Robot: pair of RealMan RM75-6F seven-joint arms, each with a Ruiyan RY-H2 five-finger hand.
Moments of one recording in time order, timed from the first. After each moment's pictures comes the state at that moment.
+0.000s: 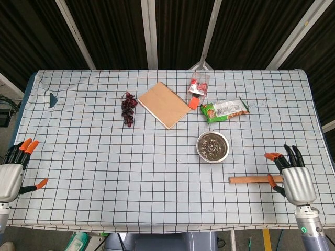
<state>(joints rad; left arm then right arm) -0.12 -1.13 -0.04 -1.65 1.48 1.45 0.05 0.14 -1.24 0.07 -1.52 -1.60 1.51 -0.09</state>
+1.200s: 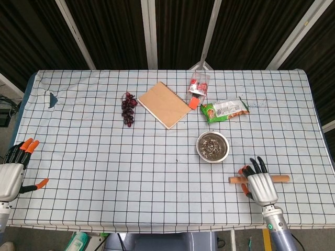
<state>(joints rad) -0.12 -1.12 -0.04 -1.65 1.47 1.44 0.03 0.18 -1.52 0.01 -1.31 -1.56 1.36 -0.25</state>
